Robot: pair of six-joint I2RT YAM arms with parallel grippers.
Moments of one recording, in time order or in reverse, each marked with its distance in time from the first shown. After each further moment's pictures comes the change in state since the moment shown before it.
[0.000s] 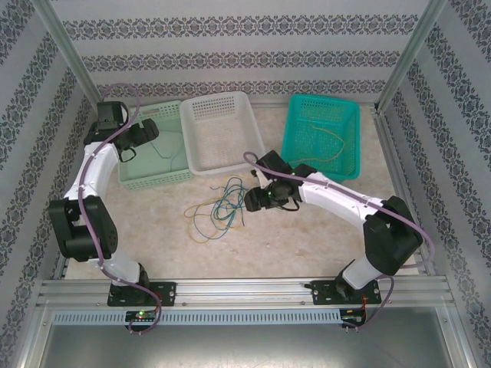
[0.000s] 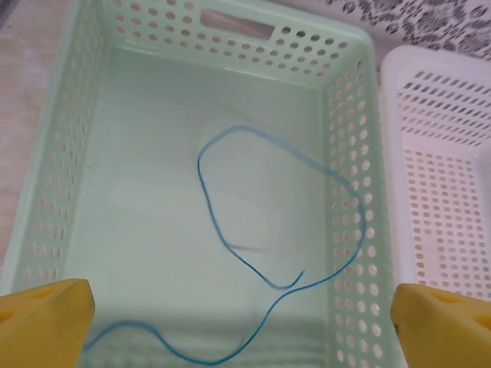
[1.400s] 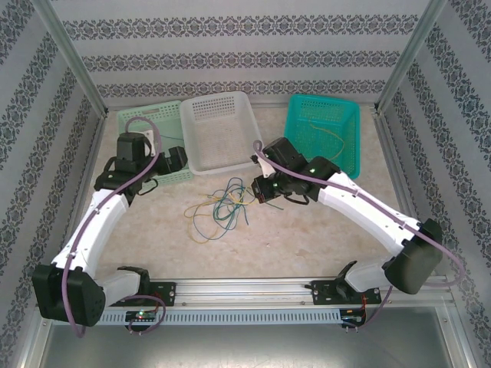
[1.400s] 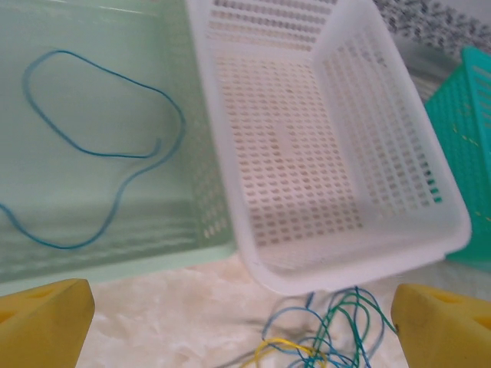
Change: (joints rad) left arm -0.286 -0.434 -0.375 0.061 0.044 -0.070; right arm 0.022 -0.185 0.199 -0.186 0.040 -0.085
